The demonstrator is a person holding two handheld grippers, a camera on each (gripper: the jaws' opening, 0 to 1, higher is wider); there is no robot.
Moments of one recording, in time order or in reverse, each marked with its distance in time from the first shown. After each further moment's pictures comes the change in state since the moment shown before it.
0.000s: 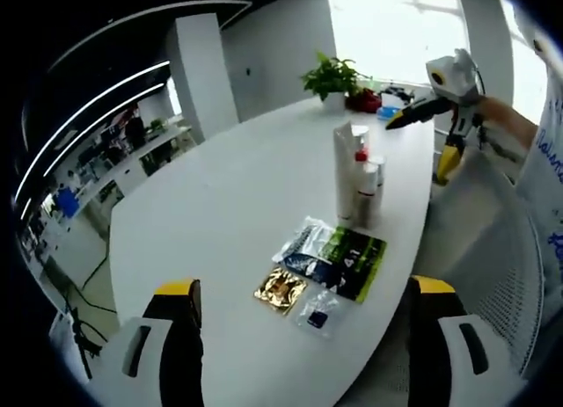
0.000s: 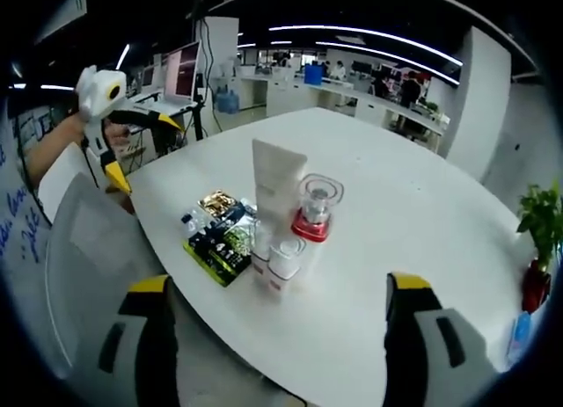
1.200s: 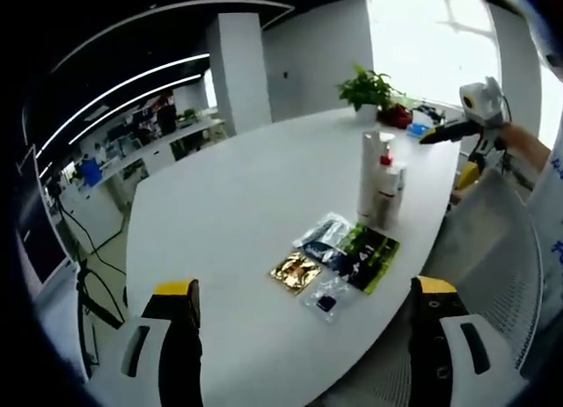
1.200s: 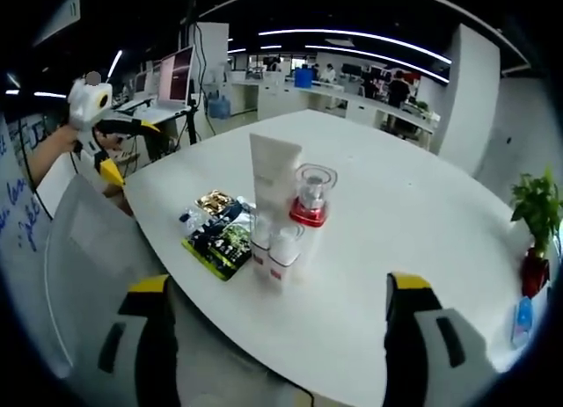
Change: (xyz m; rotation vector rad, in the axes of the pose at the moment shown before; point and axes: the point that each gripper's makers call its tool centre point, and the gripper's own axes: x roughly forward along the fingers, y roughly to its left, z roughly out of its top) left arm -0.025 0.010 -0.020 -0.139 -0.033 0.123; right arm -0.011 0.004 -0.011 0.023 -0.020 -0.041
